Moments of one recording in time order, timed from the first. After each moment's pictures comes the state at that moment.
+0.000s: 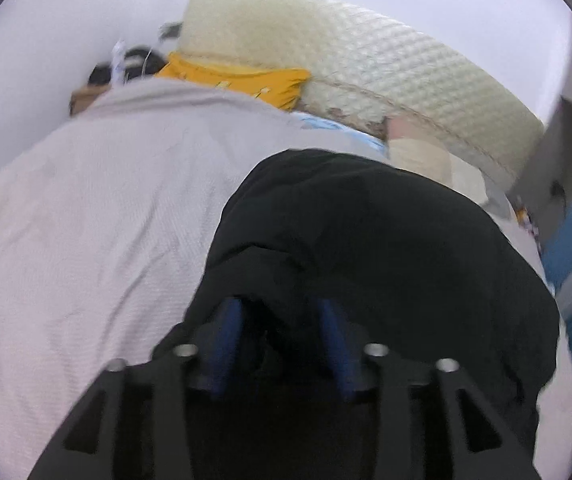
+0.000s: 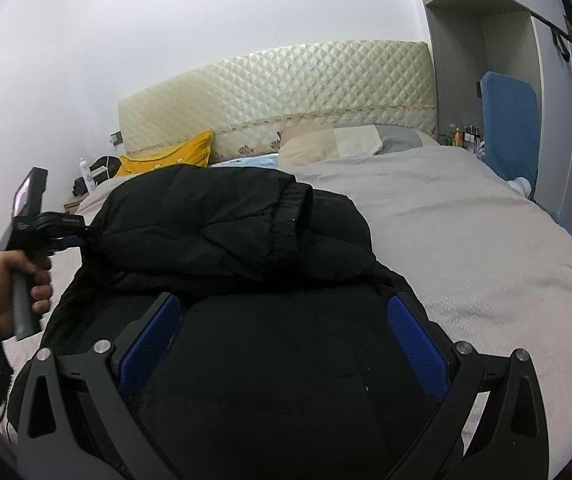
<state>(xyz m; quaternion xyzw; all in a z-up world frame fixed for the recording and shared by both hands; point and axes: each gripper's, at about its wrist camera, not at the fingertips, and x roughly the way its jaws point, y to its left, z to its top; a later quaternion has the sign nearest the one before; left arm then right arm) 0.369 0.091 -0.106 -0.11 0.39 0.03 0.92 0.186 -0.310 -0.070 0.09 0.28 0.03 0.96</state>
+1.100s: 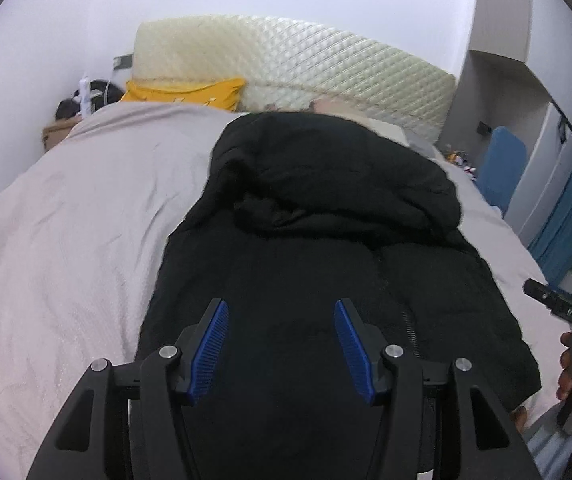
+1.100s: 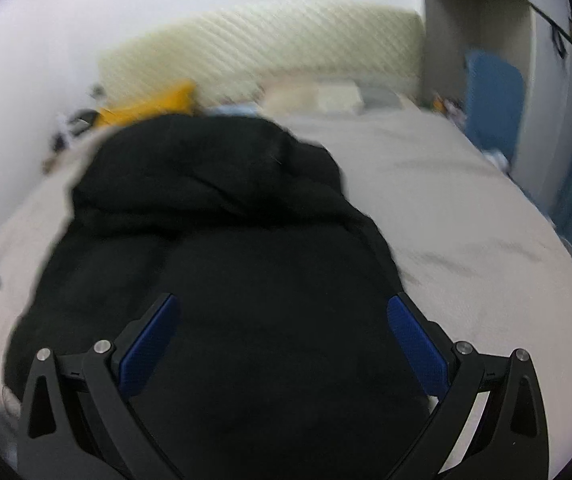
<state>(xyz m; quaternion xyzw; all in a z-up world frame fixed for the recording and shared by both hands) 0.155 0.088 -0.099 -0.06 0.37 -0.07 0.92 0.162 -0.314 -0.072 0.06 0.39 -0.02 0.92</state>
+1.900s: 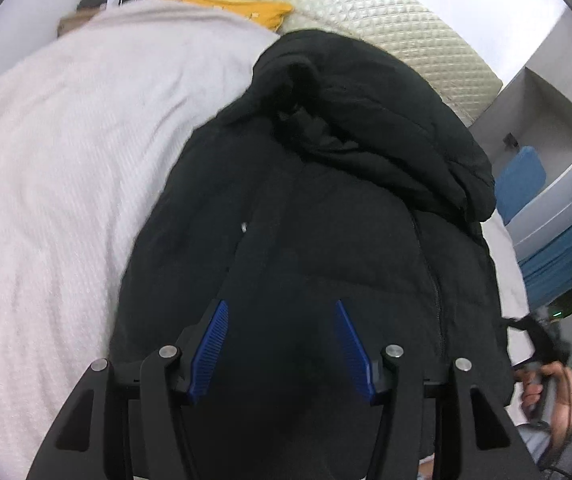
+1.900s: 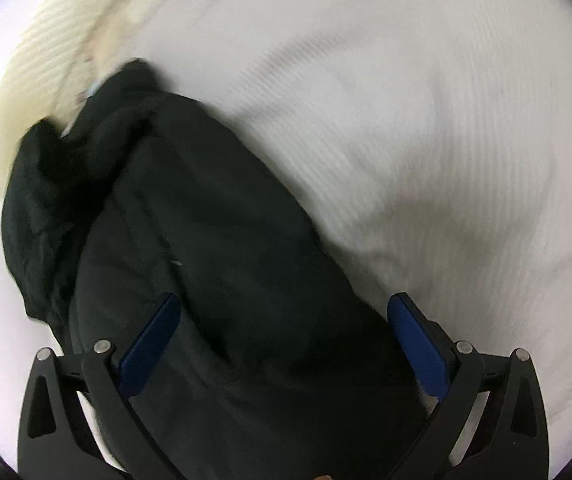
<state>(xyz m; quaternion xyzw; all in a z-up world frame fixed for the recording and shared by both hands) 0.177 0.134 -0.161 -0.19 0.49 -0.07 0.85 0.173 -0.454 -0.210 0.43 0.57 -0.11 0.70</state>
